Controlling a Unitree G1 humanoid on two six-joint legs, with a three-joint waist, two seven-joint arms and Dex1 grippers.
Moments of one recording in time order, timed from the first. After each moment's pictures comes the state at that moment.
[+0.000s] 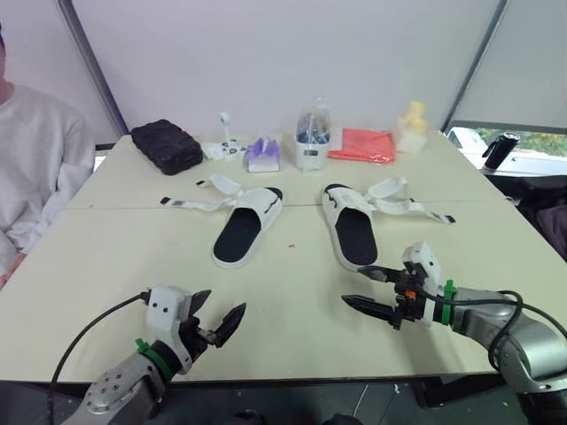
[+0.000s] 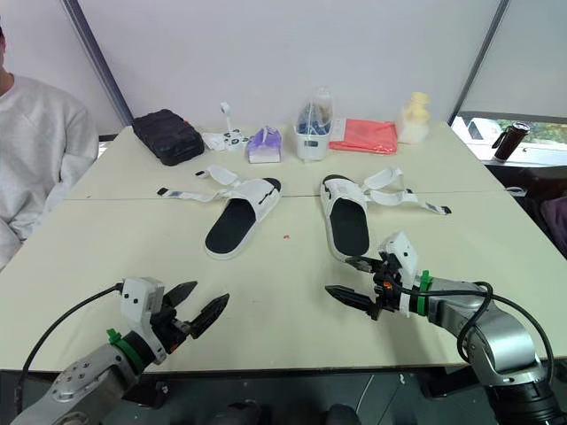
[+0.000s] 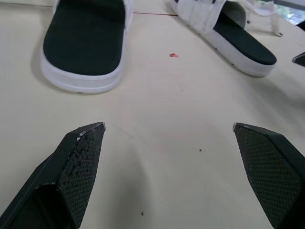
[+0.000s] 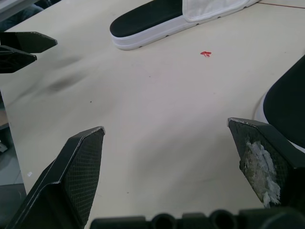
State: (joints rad) left arm 0.31 0.39 0.11 -0.73 -0.63 0.62 -0.33; right arm -0.12 -0.72 -0.09 -0.31 0.57 0.64 0.87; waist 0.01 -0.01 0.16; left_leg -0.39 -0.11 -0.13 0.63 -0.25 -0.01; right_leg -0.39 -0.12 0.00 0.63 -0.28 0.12
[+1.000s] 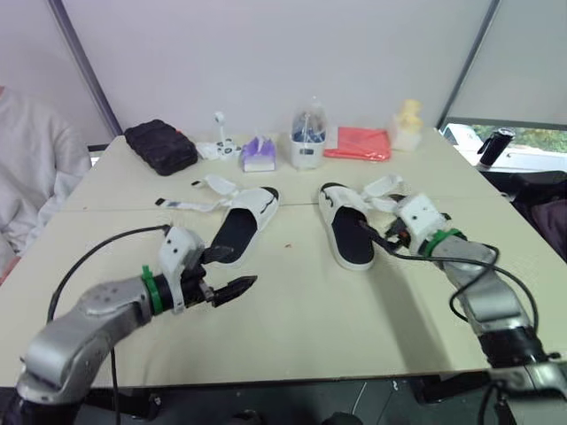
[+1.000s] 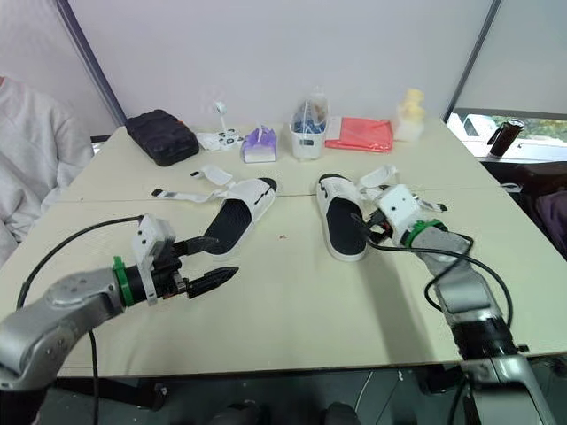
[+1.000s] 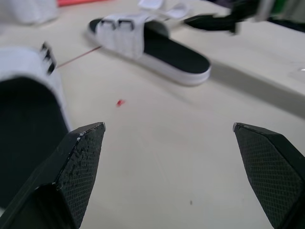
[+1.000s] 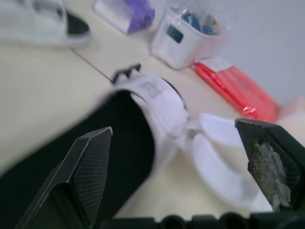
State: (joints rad) left arm -0.21 0.72 0.11 -0.51 -0.73 0.75 -0.66; right arm -0.59 -0.63 0.12 0.30 -0.12 0.04 0.43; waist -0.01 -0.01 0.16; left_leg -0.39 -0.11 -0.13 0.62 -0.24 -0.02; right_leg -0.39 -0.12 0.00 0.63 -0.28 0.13
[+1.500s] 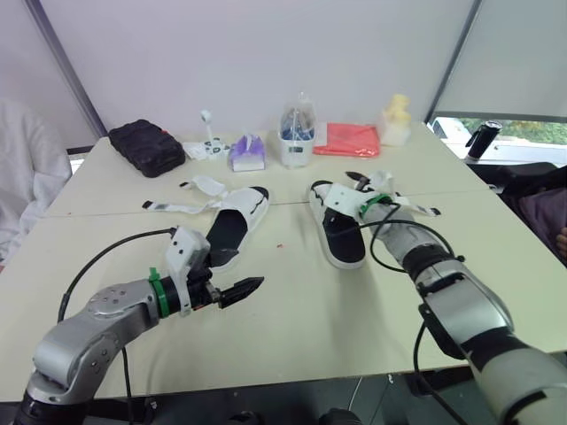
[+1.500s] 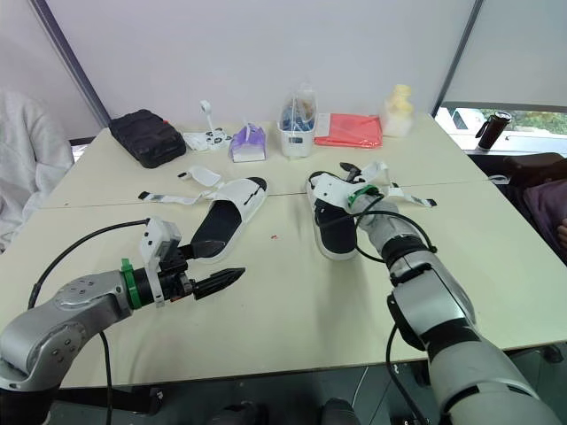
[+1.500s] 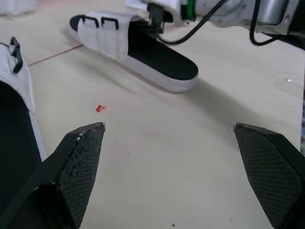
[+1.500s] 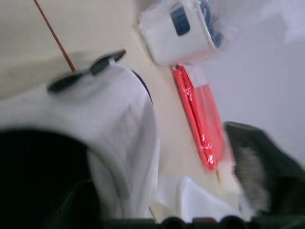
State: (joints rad) left arm -0.14 0.64 0.11 -0.59 -0.75 0.78 -0.57; right arm -1.16 -0.37 0.42 1.26 -0.55 -0.25 0.03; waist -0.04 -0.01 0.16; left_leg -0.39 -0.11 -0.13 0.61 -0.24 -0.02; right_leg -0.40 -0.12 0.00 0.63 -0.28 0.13
